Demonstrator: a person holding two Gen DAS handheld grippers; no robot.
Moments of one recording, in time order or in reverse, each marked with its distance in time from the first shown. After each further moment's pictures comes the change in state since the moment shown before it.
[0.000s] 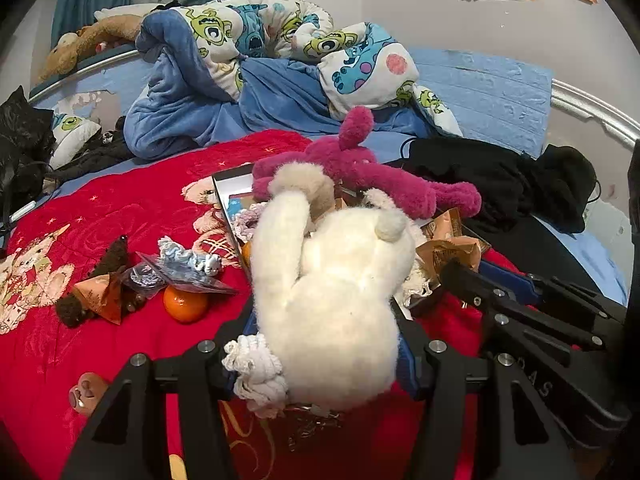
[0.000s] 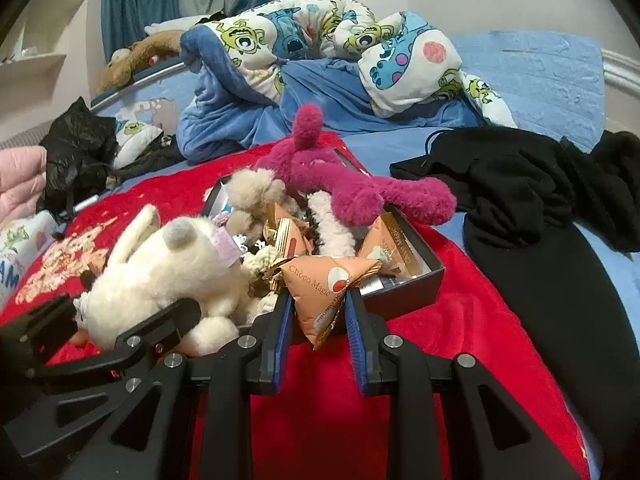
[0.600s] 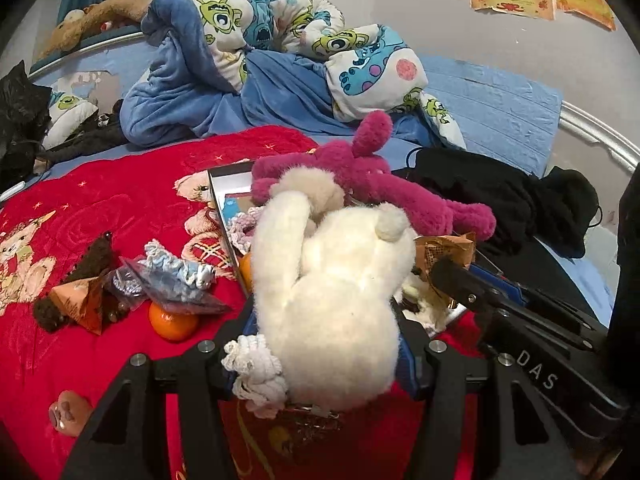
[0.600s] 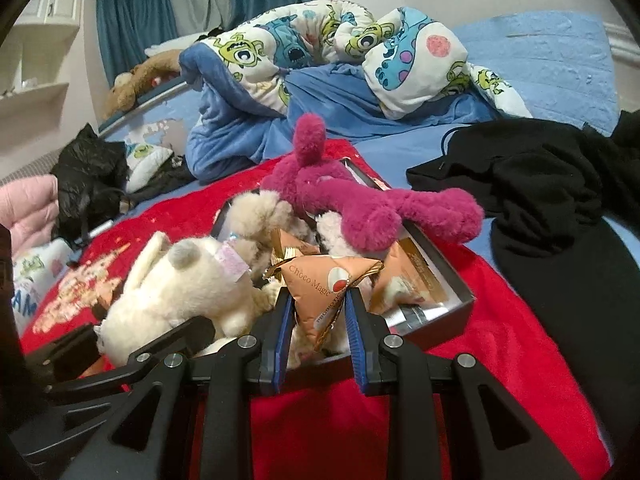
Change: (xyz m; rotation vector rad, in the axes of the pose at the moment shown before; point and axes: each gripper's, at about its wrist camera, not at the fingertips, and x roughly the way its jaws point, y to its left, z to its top) left arm 0.027 0.017 0.015 -0.070 0.003 -0.052; right arm 0.025 -0.006 0.016 0.070 -0.031 0.088
